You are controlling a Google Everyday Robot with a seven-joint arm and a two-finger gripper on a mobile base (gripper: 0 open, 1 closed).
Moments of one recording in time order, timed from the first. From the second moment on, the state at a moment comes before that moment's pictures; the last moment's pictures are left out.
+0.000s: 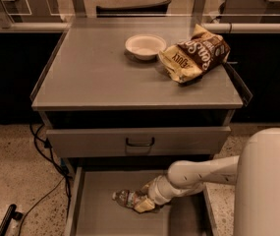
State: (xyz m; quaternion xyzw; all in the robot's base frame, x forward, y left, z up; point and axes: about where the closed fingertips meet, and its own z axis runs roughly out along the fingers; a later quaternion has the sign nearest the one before) arm 0.482 -0.015 0.363 -0.54 0.78 0.23 0.20
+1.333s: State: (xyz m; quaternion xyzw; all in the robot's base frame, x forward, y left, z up) arm 0.473 -0.018 0.385 -0.56 0.78 0.22 0.20
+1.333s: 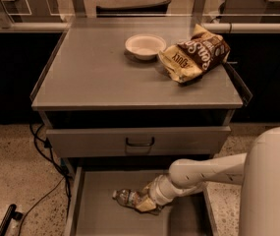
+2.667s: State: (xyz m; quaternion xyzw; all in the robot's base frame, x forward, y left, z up) arm 0.496 -0.053 0.626 -0.63 0.72 0.16 0.24
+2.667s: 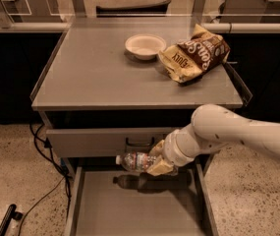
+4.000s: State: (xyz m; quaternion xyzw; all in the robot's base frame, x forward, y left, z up) arm 0.427 -0.035 0.731 -0.69 0.67 0.14 0.23
